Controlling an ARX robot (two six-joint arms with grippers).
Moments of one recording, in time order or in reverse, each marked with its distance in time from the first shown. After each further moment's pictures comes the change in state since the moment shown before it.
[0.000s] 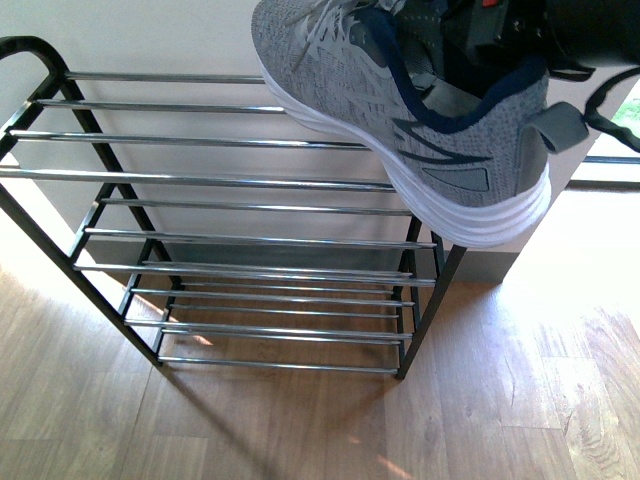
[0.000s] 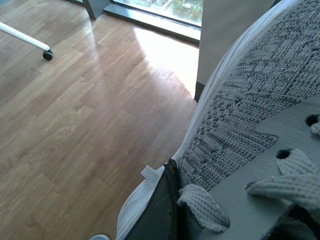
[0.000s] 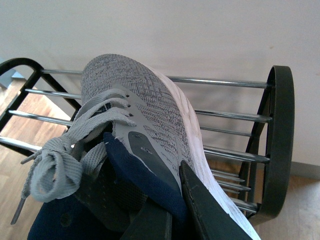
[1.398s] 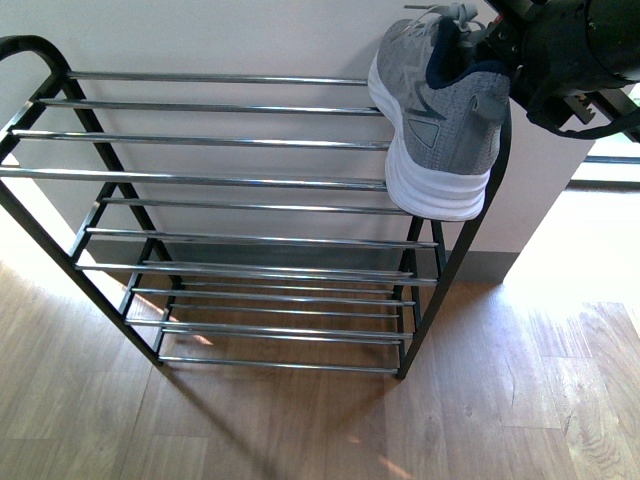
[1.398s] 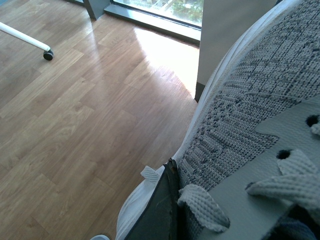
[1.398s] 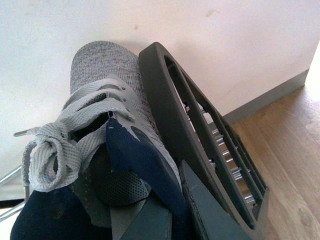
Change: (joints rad) left arm 0.000 0.000 0.000 0.000 0.000 0.000; right arm -0.081 0.180 0.121 -0.080 0.137 0.417
